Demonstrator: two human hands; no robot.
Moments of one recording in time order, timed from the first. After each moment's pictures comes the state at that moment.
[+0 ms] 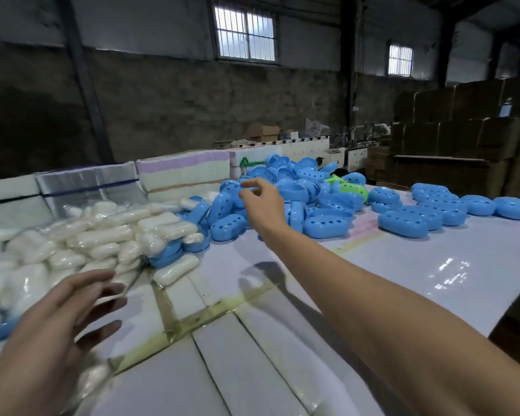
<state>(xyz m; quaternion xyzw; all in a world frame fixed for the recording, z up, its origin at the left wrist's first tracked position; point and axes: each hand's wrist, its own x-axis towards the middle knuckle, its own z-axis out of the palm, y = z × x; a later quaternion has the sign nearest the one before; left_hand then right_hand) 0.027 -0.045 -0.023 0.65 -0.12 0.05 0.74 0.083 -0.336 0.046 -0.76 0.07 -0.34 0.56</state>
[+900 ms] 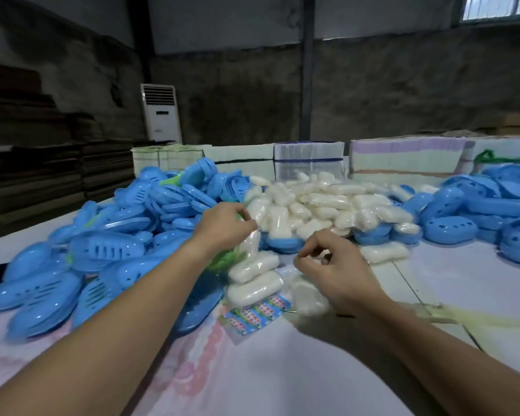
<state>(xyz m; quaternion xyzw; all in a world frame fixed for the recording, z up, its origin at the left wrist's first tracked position) 0.053 0.088 0.025 0.94 0.10 0.20 0.27 0.038 -0.131 -0.023 -0.79 -0.27 -0.17 0.52</state>
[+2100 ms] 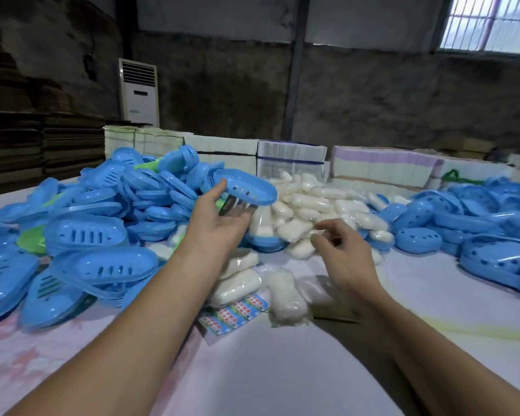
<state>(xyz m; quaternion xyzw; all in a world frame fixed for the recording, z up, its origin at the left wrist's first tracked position) 0.044 0.043 0.037 0.13 0.03 0.09 0.99 0.072 -0.158 -0.019 -0.81 -0.15 -0.22 0.52</state>
